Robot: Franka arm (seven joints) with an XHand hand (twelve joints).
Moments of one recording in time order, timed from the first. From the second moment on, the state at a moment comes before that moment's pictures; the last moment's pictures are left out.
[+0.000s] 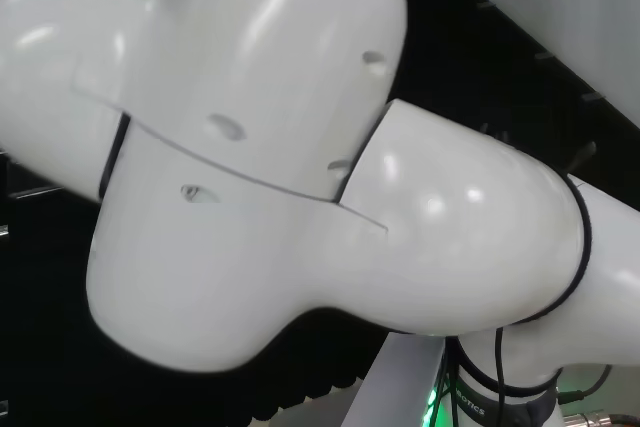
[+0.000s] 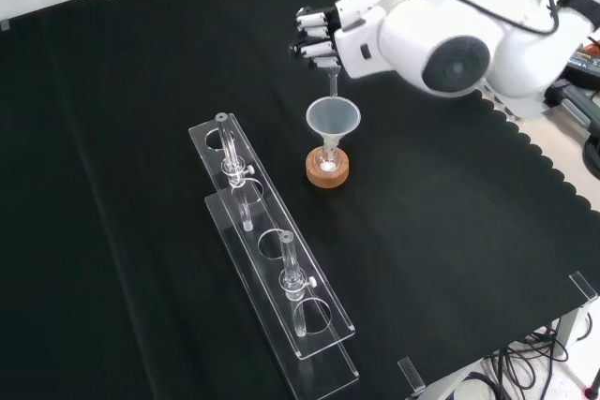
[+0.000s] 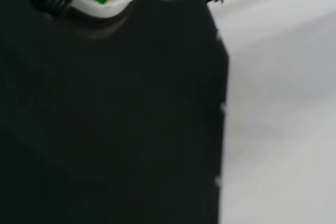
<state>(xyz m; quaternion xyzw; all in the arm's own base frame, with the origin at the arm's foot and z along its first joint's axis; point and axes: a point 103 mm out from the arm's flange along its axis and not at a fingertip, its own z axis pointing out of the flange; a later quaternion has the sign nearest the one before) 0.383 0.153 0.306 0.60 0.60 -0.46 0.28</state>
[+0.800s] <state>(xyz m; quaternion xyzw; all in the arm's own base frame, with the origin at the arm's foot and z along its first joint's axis) 0.398 0.095 0.326 0.69 0.67 -0.28 0.06</state>
